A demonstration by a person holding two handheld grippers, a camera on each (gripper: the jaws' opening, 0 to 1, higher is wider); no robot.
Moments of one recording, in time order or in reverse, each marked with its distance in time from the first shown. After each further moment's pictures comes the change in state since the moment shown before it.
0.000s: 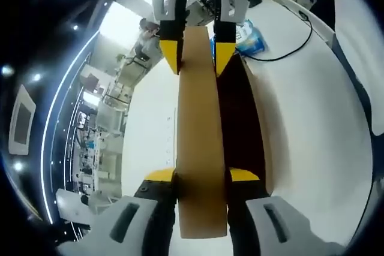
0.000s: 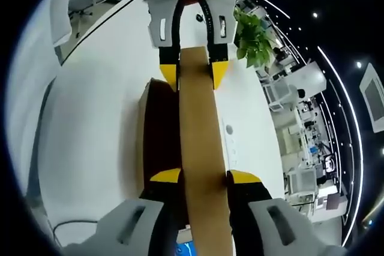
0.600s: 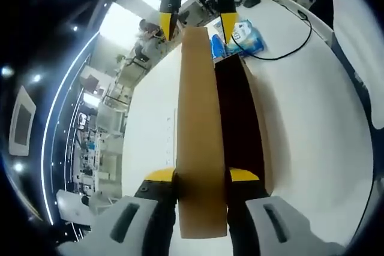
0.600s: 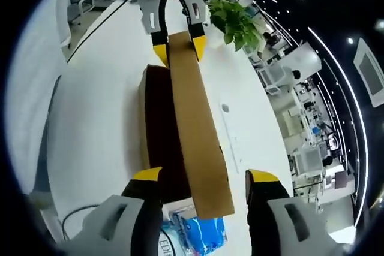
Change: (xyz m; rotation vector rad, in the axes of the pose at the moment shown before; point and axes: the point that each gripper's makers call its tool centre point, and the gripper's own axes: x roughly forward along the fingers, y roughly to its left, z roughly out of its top) left arm 0.001 -0.002 -0.001 0.009 -0.003 0.001; right arm -0.028 -0.003 -0.050 0.101 0.050 0.000
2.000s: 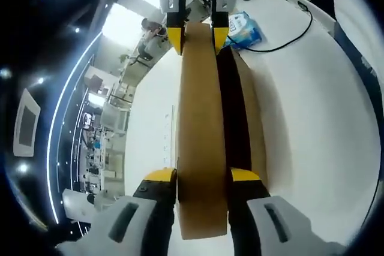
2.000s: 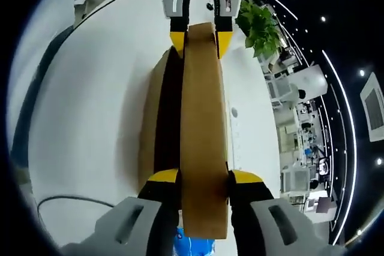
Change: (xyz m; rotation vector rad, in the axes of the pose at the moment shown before) left arm 0.014 -0.024 -0.008 0.020 0.023 0.061; right arm 0.031 0.027 -0.005 -0.191 0.011 -0.042
